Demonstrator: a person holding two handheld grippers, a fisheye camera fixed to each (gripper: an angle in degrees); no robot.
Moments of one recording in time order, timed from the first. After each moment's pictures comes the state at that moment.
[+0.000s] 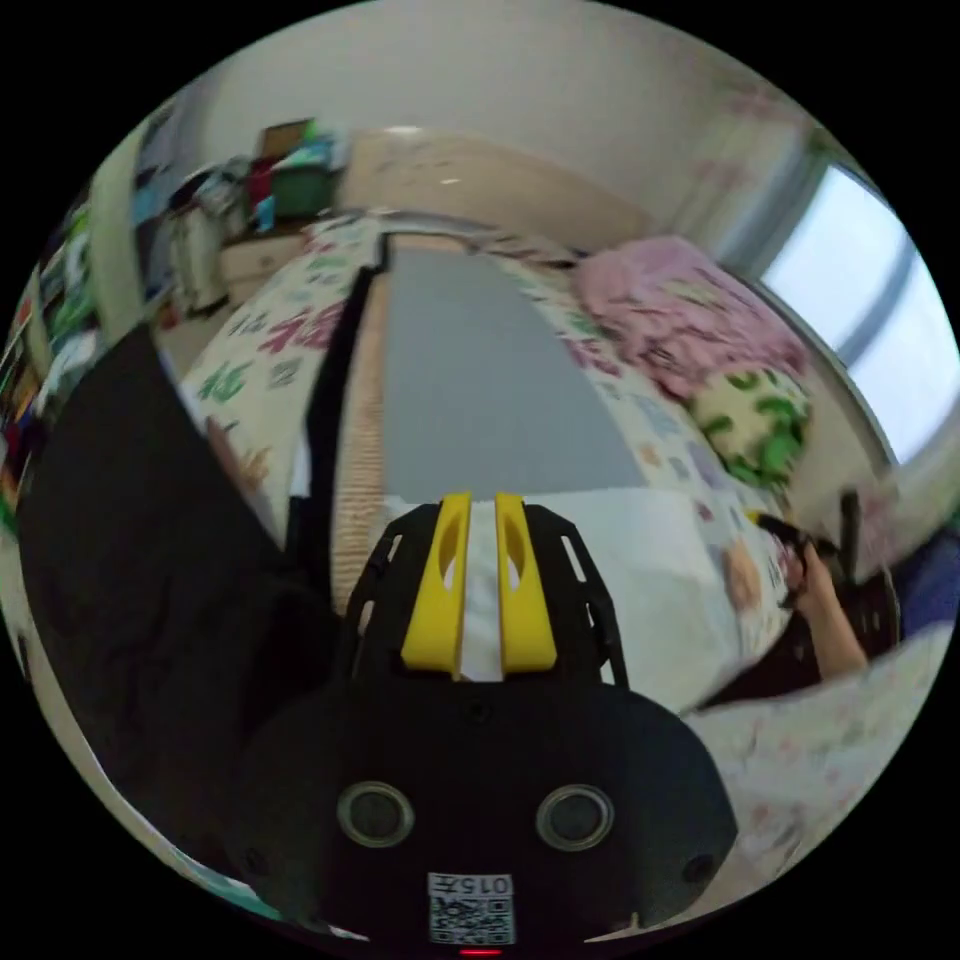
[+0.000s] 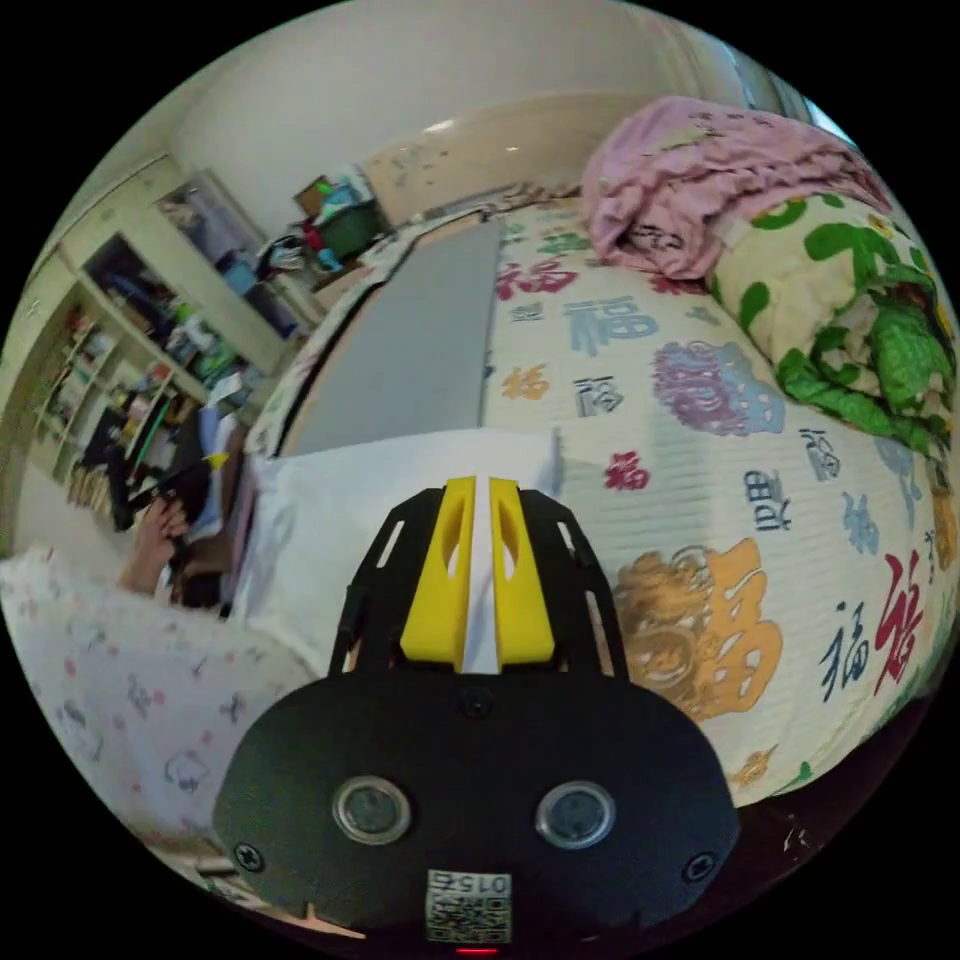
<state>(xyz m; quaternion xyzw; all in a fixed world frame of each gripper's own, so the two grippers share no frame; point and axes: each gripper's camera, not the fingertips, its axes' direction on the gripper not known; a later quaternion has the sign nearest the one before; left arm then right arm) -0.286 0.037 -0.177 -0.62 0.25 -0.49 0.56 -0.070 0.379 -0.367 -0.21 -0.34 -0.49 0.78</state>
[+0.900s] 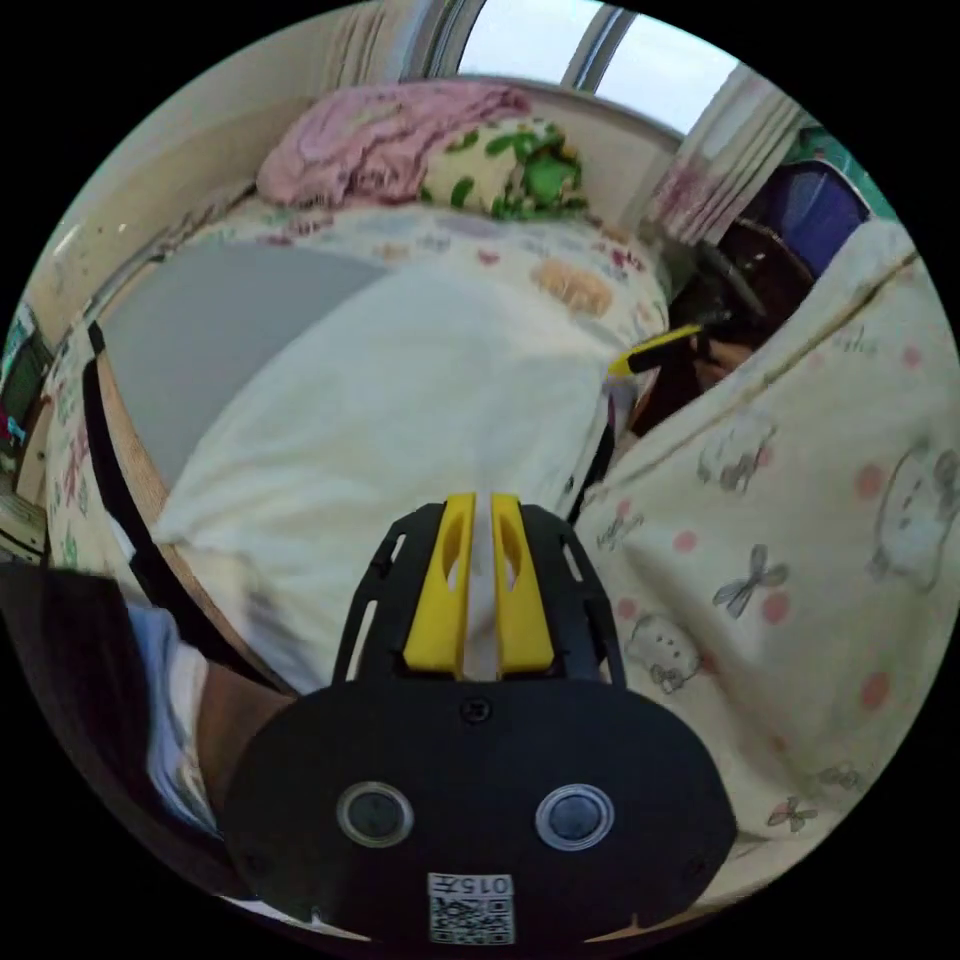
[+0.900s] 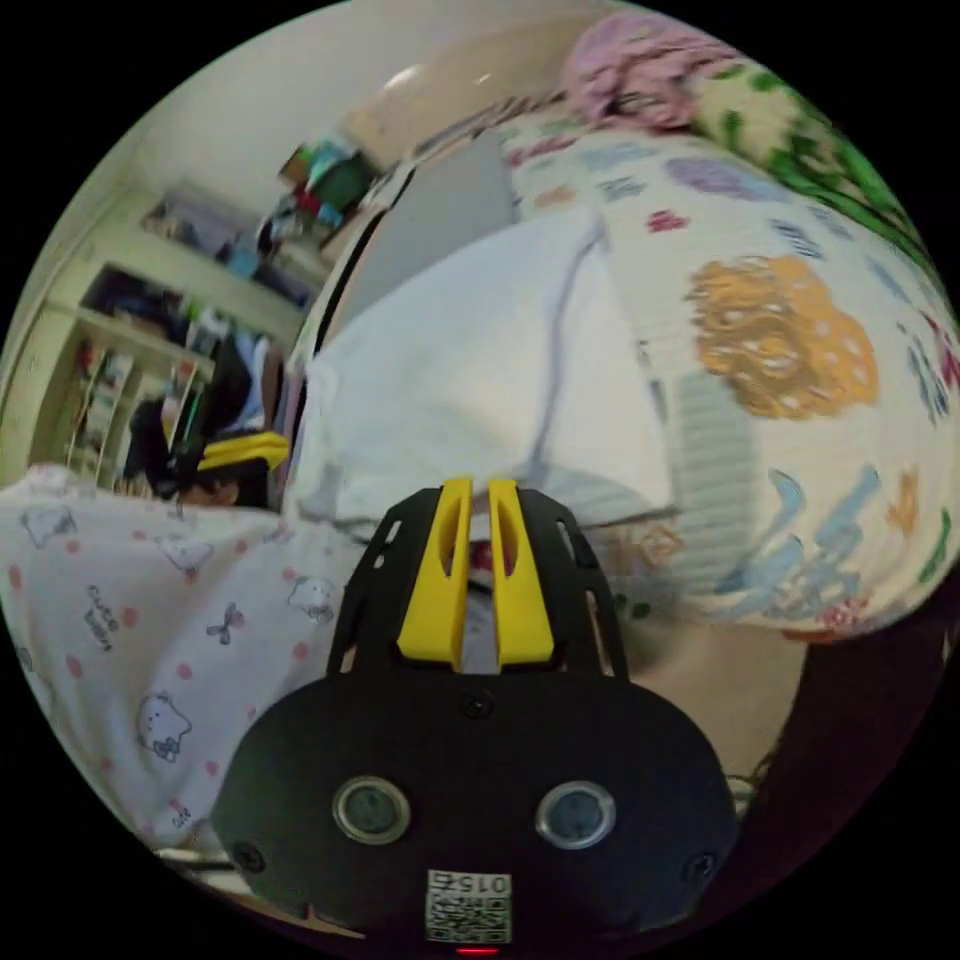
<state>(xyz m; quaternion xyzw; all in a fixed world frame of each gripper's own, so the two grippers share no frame) -0.256 -0.054 0.008 -0.56 0.51 -0.34 0.56 0.116 0.463 -0.428 -0.28 -0.31 -0.37 0.83</state>
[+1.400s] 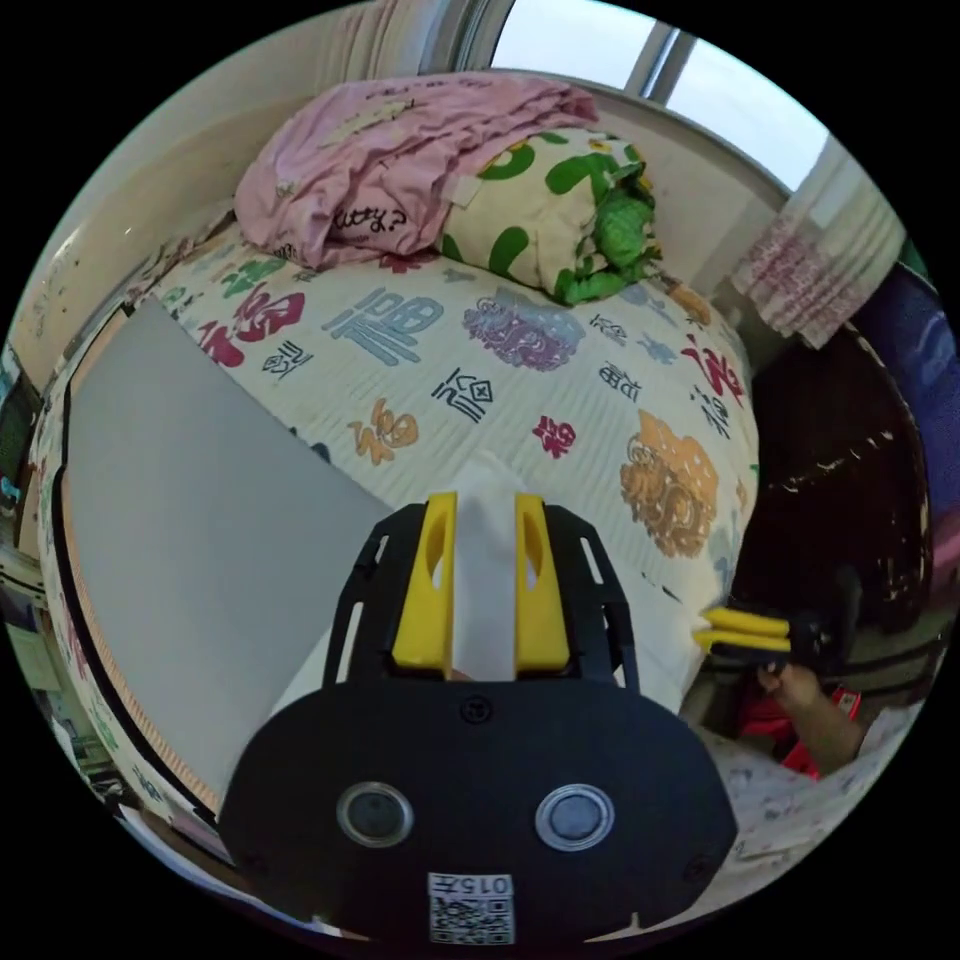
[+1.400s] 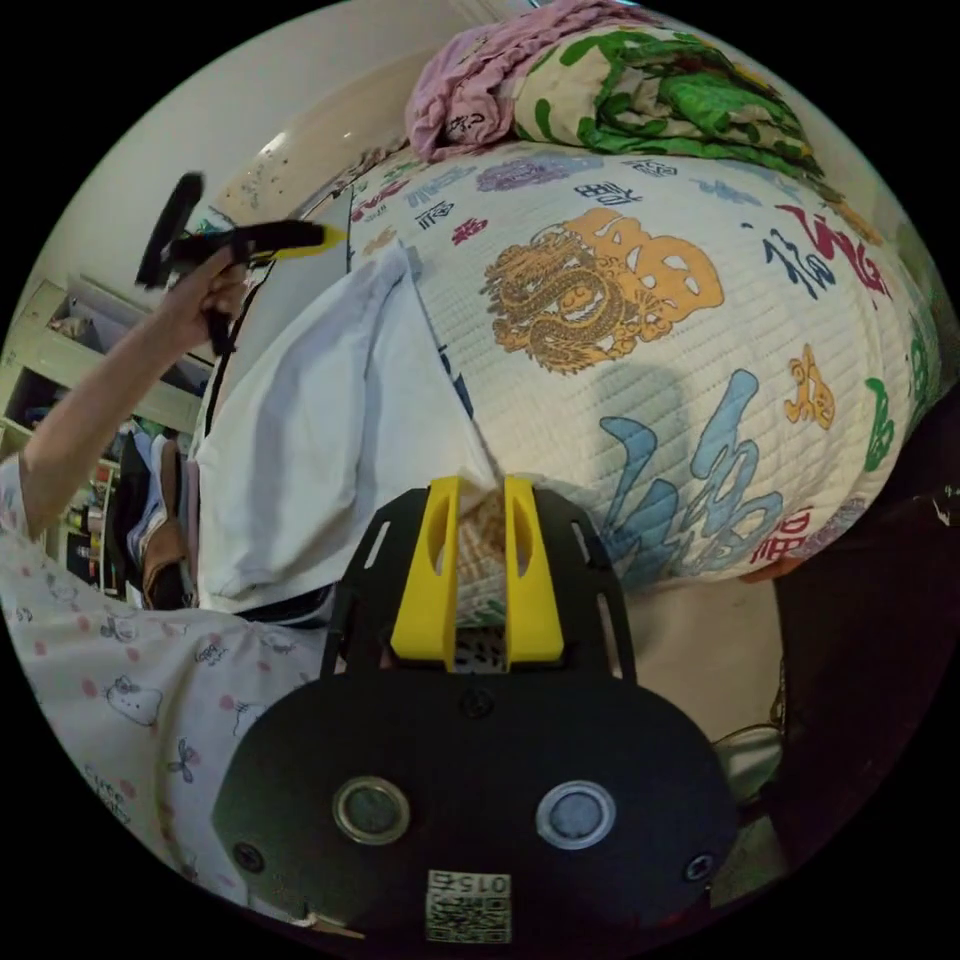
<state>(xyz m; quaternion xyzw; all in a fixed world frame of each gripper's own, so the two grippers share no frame) -0.033 -0.023 0.391 -0.63 0.48 -0.33 0.52 0.180 0.446 -0.393 -0.24 -0.22 -0.34 0.88</state>
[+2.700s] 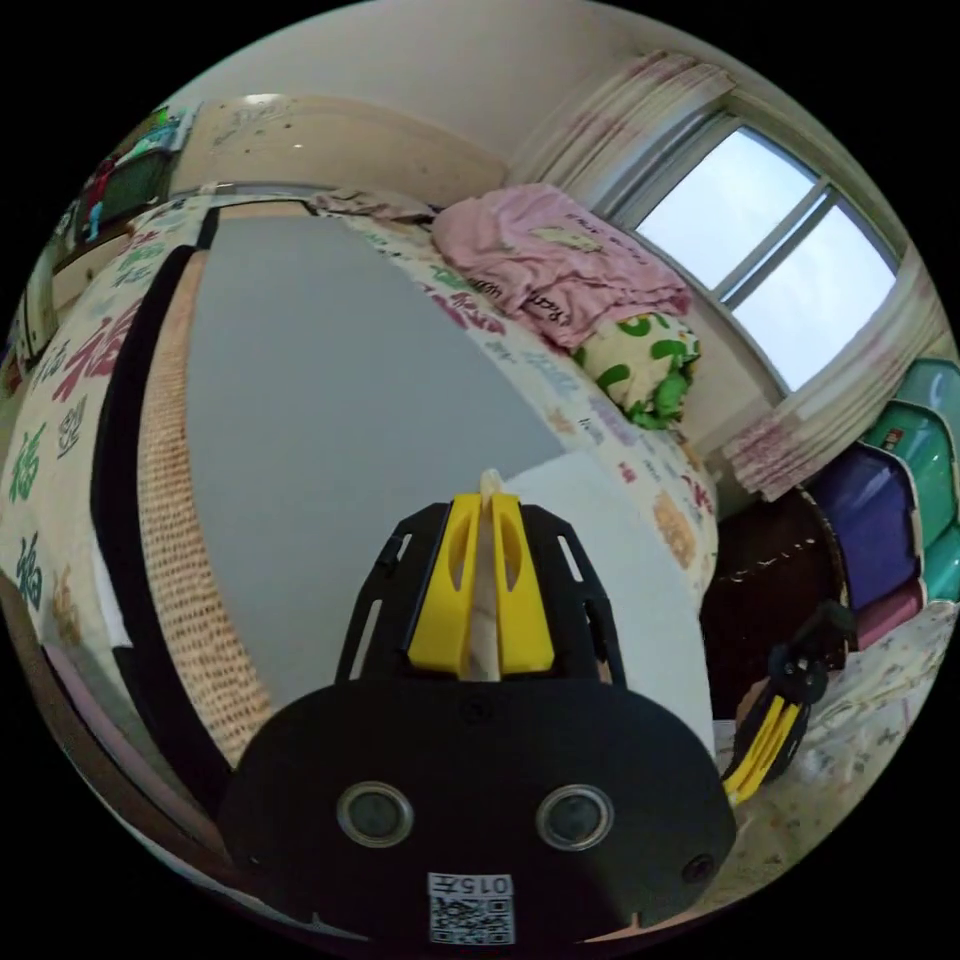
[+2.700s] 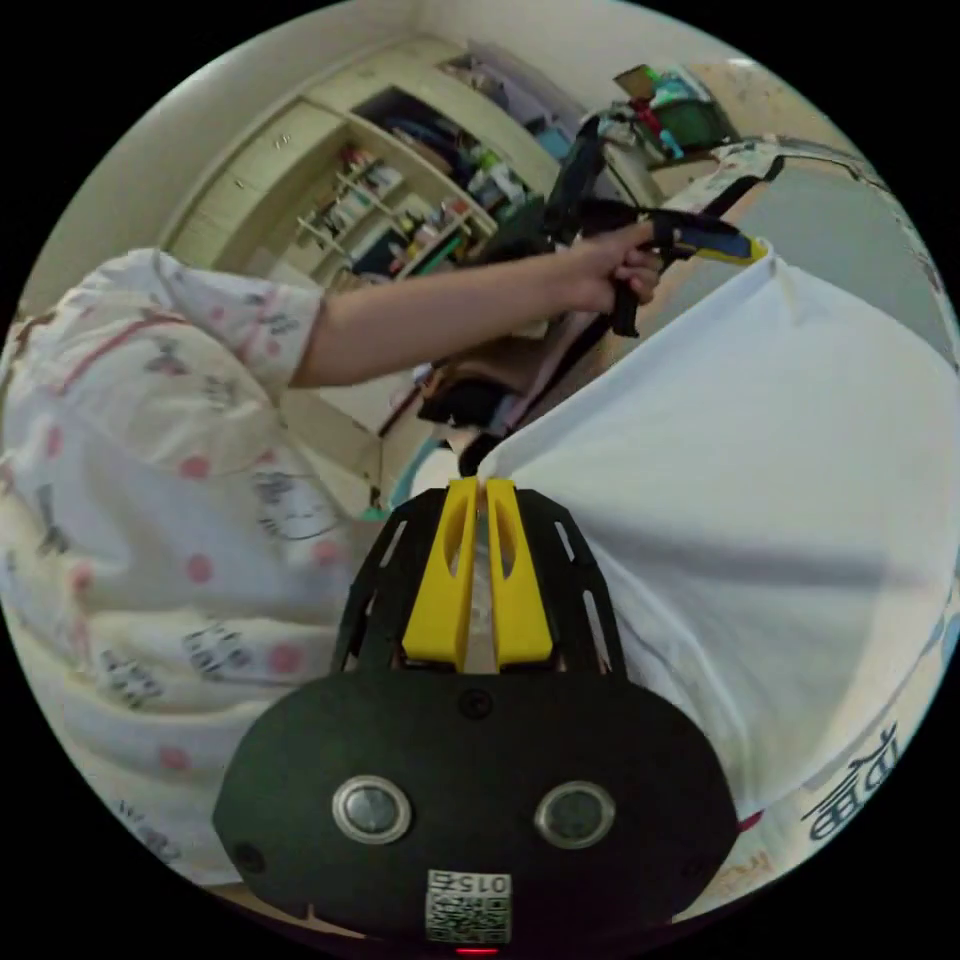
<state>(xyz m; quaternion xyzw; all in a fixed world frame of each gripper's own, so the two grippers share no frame) -0.184 0.196 -0.009 -0.57 0.32 -0.56 0.51 0.148 0.759 -0.493 -0.38 -0.51 -0.63 0.45</state>
